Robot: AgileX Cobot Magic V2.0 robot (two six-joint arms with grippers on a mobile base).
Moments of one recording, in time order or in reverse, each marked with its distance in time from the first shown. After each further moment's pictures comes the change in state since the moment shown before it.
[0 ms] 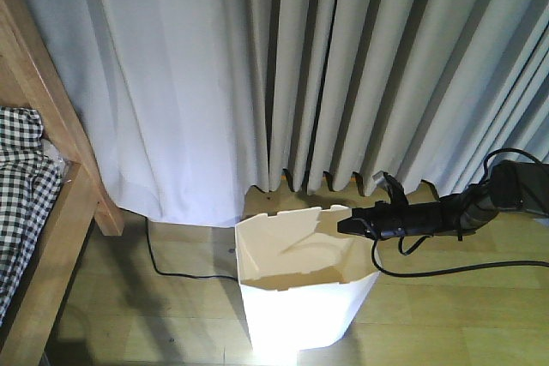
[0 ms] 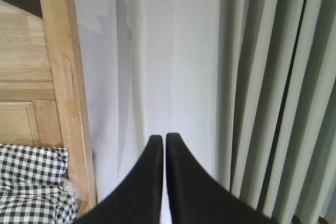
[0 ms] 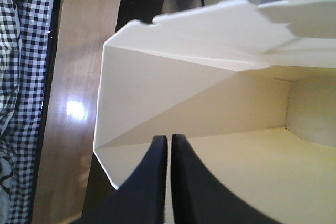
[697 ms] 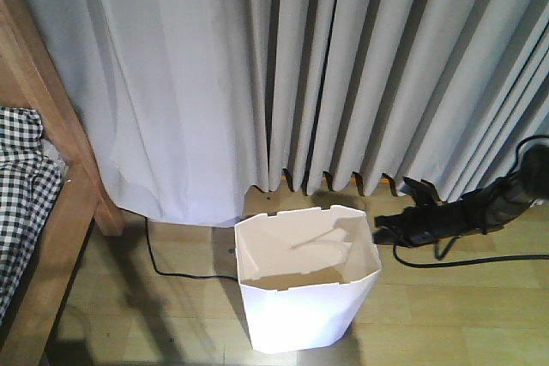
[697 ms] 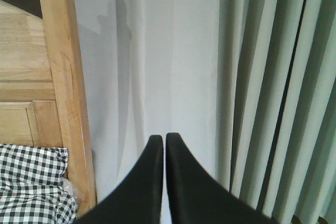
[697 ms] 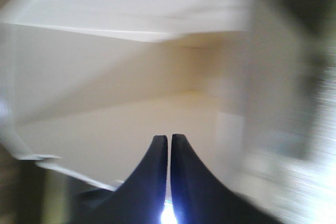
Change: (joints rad) left arm 0.000 0.000 0.000 0.000 0.000 0.000; right arm -0.079 -0.152 0.189 -0.169 -0.324 0.052
